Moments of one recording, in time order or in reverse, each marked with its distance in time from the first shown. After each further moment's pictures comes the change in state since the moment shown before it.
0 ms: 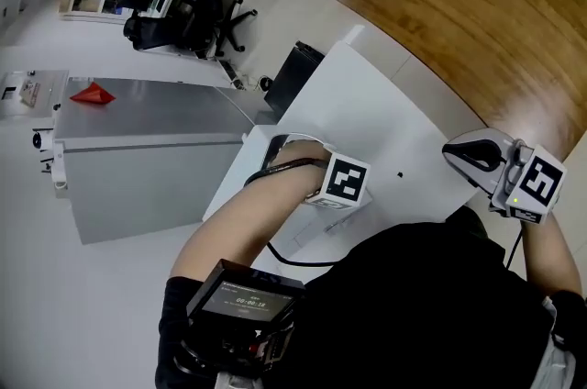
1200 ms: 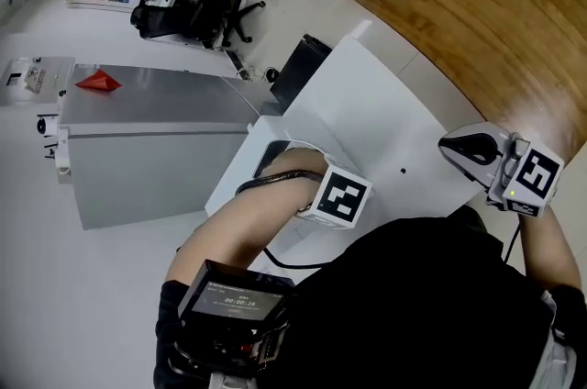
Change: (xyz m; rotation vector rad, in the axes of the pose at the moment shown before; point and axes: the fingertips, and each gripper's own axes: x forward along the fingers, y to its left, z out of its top) left arm -0.024 -0.059 0.013 0.091 -0.056 -0.039; right arm 0.014 0.003 0.007 -0.005 -0.006 0.058
